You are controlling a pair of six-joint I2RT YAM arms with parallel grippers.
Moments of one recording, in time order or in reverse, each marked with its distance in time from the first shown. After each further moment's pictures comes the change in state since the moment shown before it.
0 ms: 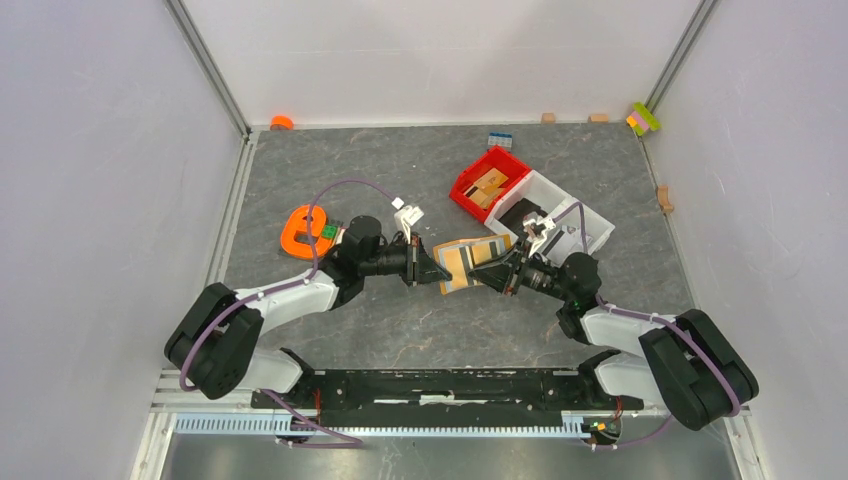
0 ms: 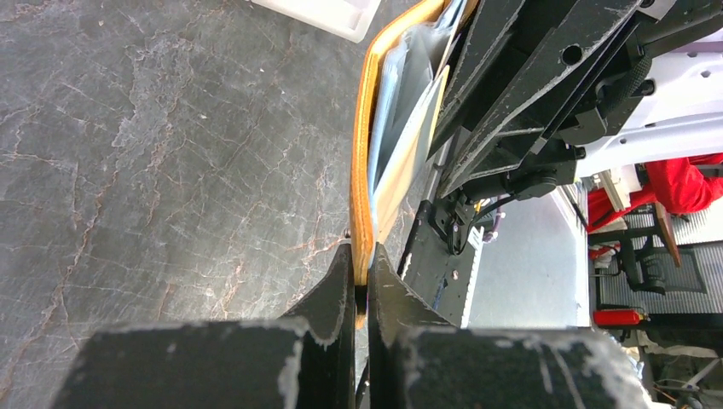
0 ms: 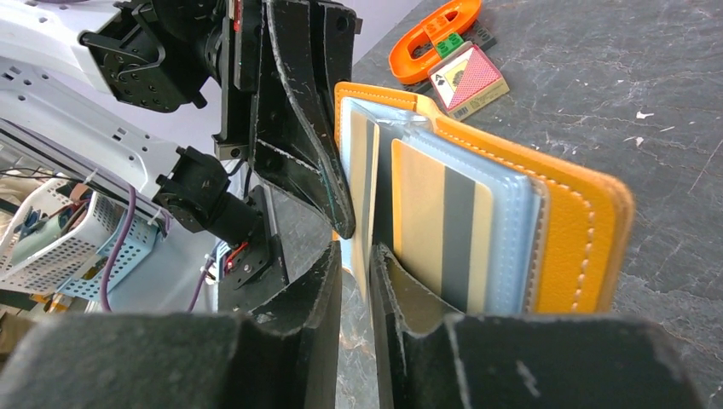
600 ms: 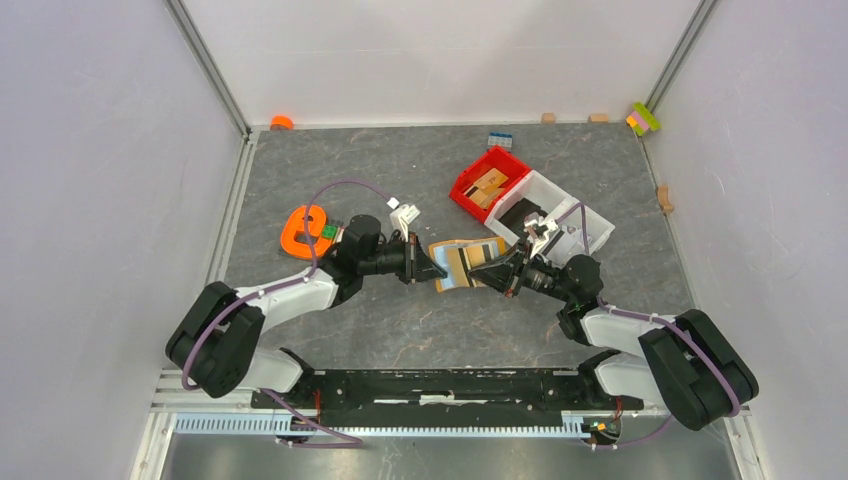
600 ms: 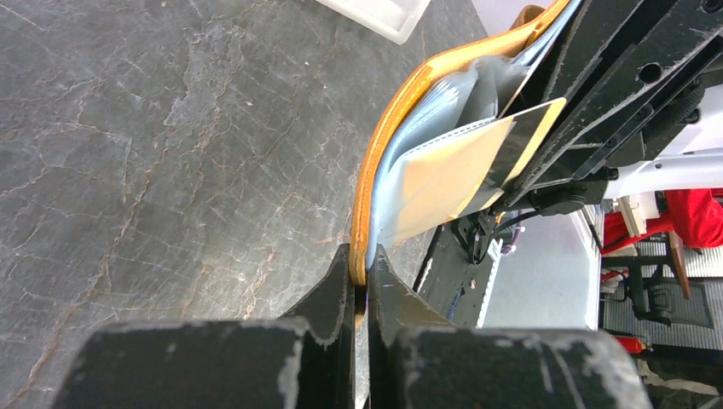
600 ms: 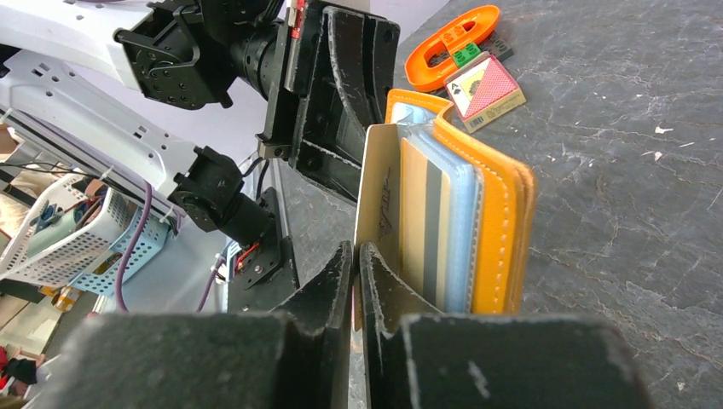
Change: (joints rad) left arm 0.024 0.005 0.005 -0.058 -0.050 0.000; right arm 0.000 0.000 -0.013 0.063 -0.019 0.026
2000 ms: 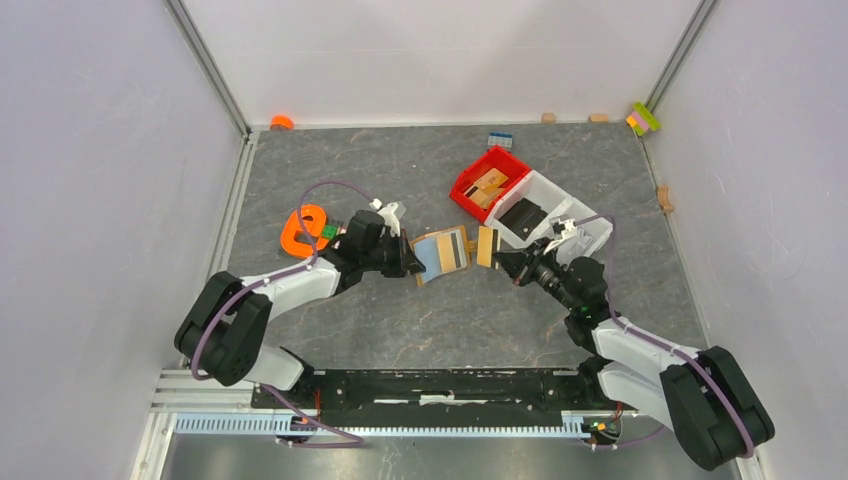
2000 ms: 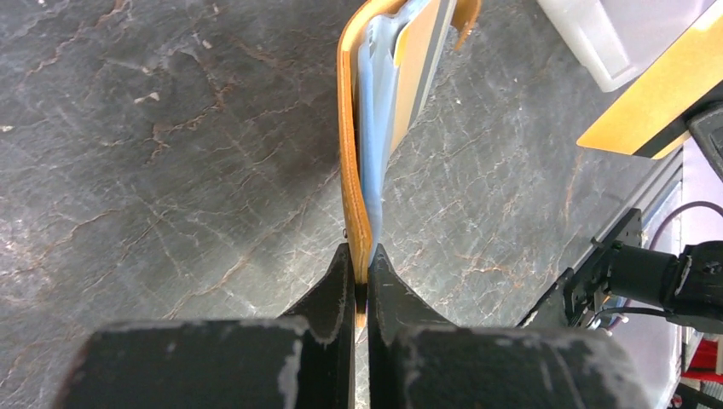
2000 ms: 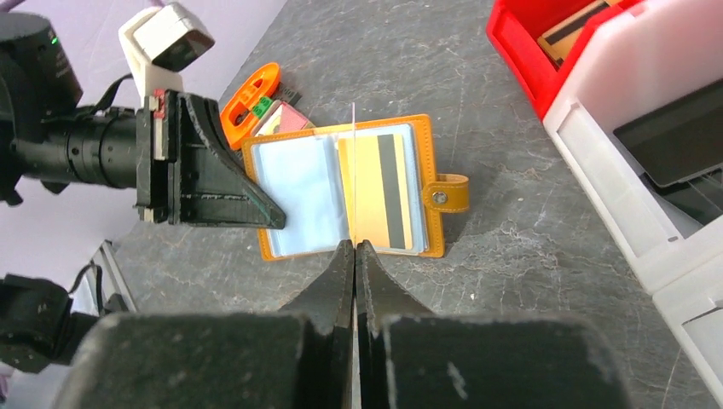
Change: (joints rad) left arm 0.048 0.064 0.071 -0.289 -0.288 0.019; right arm -0.045 -0.205 -0.035 -0.359 0.442 -0.137
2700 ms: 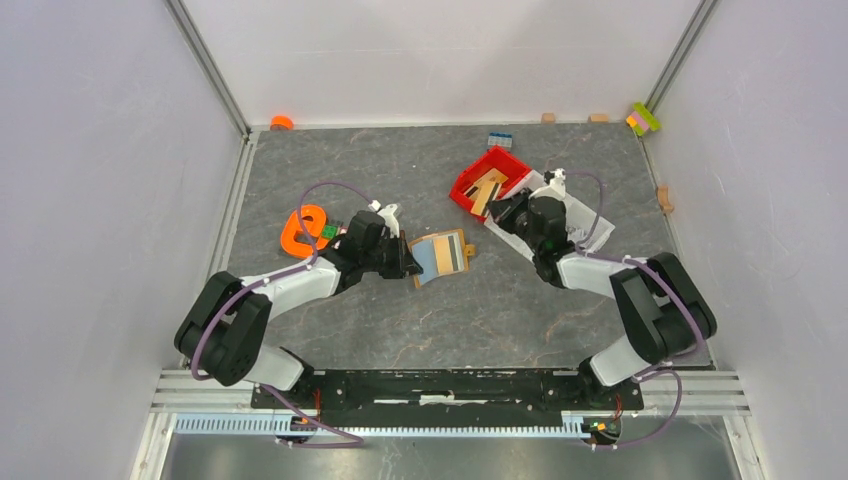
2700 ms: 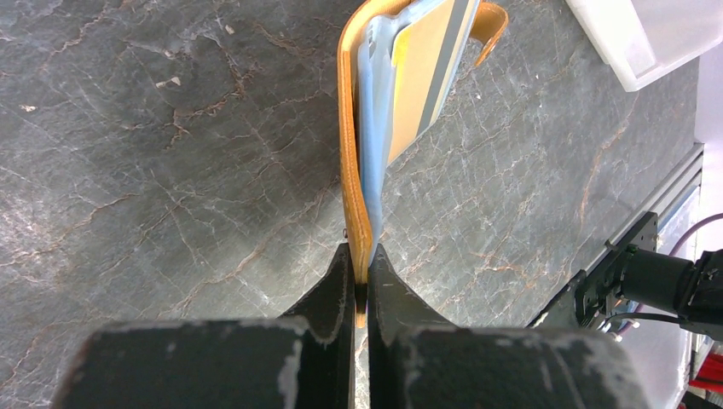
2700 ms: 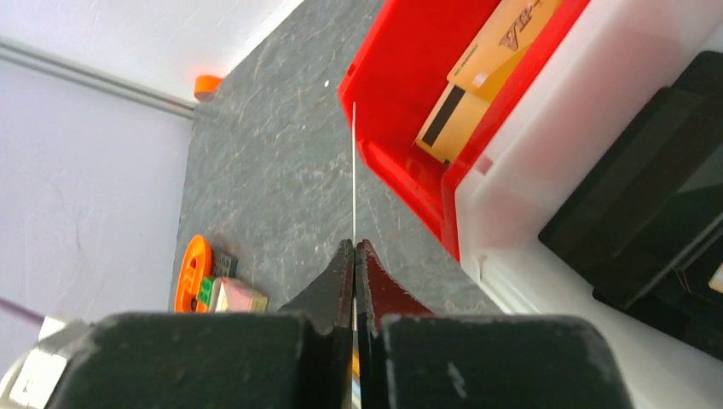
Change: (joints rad) left arm 0.000 0.003 0.007 -0.048 -0.033 0.005; right arm -0.001 0.505 0.445 -0.131 0.365 0.301
